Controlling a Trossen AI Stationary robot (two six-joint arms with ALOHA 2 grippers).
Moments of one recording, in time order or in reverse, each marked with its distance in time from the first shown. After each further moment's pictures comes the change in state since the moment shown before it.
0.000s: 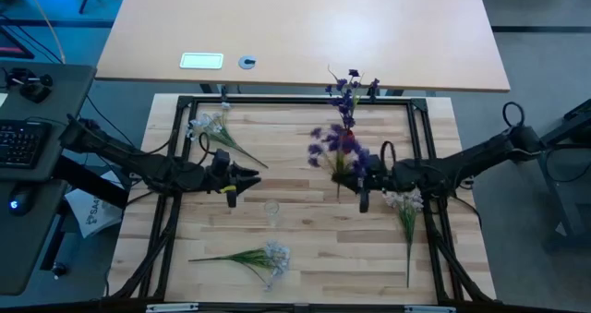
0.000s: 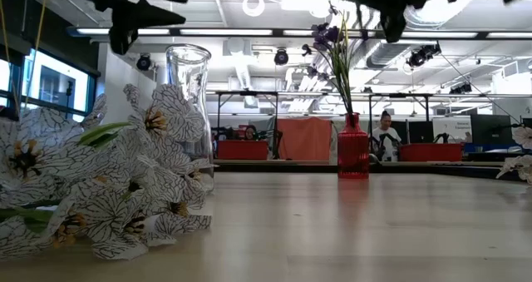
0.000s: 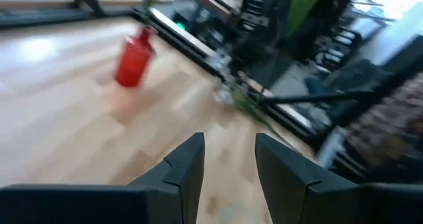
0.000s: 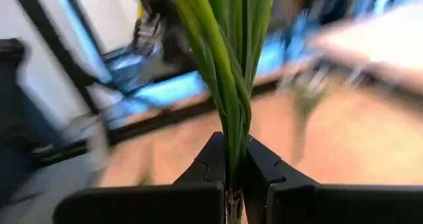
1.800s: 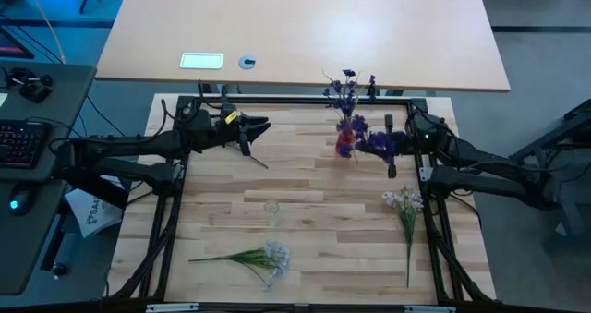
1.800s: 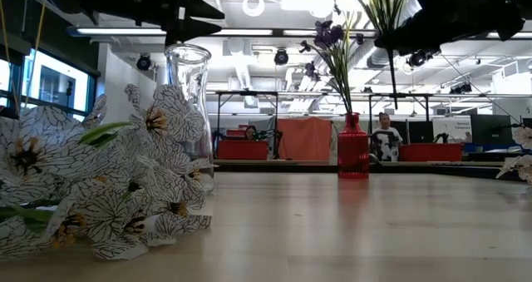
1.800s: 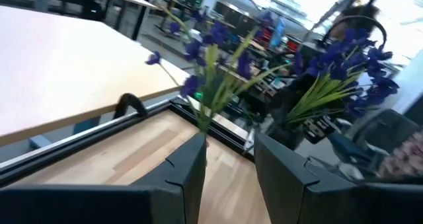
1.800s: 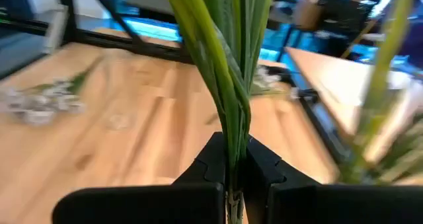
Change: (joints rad) left arm 0.613 0.102 0.060 0.280 0.464 0.250; right arm -0.732 -0.425 -0.098 -0.474 -0.792 -0.623
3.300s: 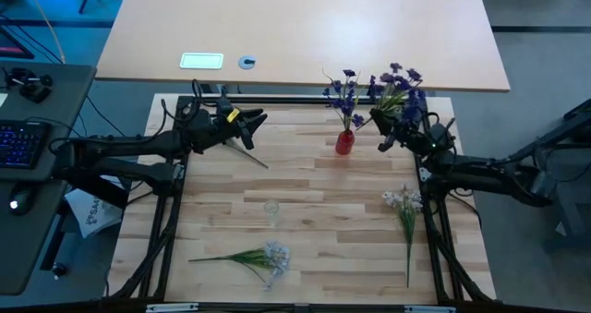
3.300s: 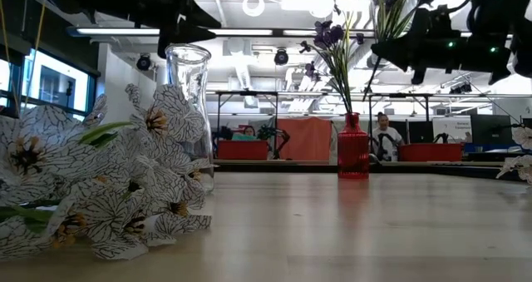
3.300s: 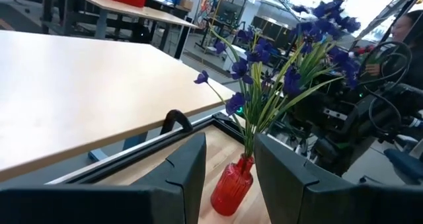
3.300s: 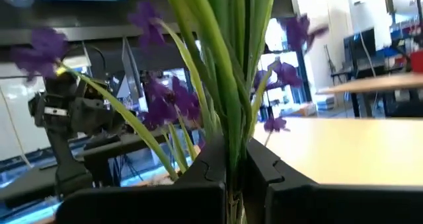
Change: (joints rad) left arm 0.004 0.000 0.000 -0.006 -0.170 0.075; right arm -0.166 0.235 -0.346 1.117 0.319 0.565
